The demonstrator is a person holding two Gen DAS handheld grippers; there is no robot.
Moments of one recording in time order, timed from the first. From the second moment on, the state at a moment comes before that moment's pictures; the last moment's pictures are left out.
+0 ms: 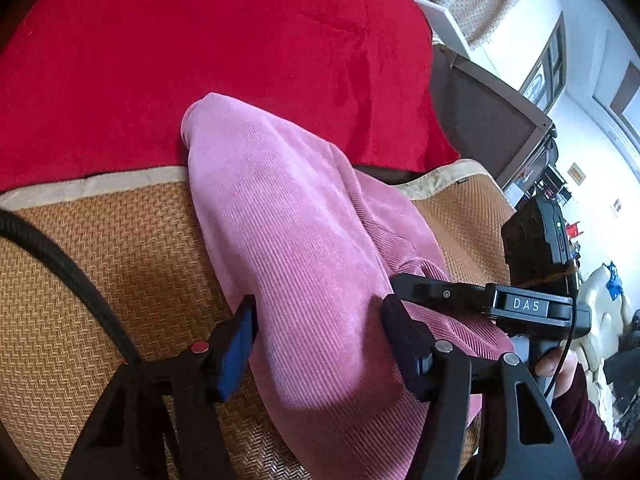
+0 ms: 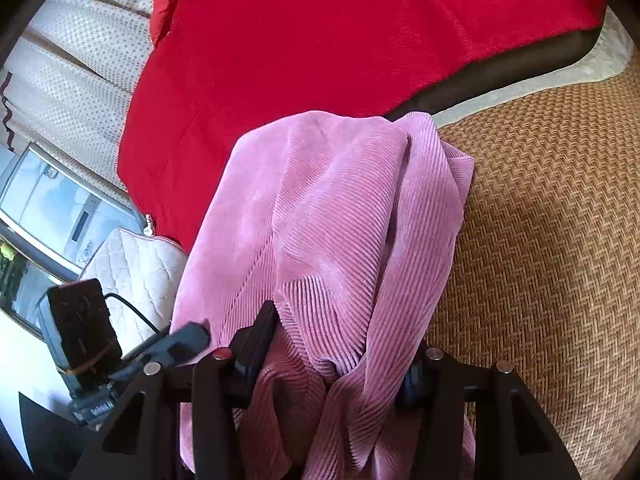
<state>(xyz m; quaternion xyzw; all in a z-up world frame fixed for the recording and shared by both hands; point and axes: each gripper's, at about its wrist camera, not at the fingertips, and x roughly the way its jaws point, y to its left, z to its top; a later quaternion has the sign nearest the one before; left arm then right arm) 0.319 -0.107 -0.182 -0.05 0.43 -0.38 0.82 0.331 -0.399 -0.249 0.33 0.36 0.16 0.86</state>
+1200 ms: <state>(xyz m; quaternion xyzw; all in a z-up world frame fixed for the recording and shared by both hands) 0.298 -0.122 -0.180 0.08 0.39 -0.29 0.87 0.351 -0.373 -0.229 0.28 0.36 0.08 0.89</state>
